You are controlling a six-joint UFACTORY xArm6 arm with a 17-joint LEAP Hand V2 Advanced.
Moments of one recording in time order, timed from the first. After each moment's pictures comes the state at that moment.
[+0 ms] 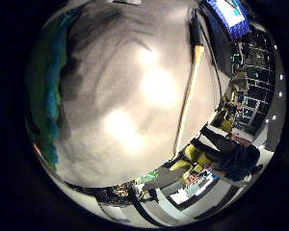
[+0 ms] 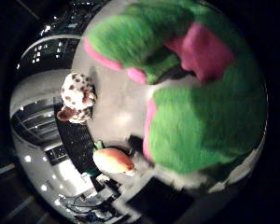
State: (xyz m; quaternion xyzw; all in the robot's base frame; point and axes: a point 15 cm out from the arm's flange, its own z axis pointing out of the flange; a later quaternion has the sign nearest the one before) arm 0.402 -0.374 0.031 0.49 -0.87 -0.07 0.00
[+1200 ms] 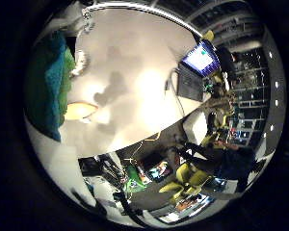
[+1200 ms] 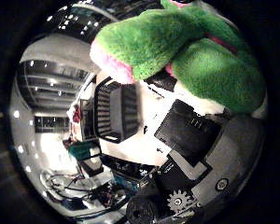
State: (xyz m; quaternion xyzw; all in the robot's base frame) arm 0.421 -0.112 0.321 0.65 -0.75 0.05 -0.10
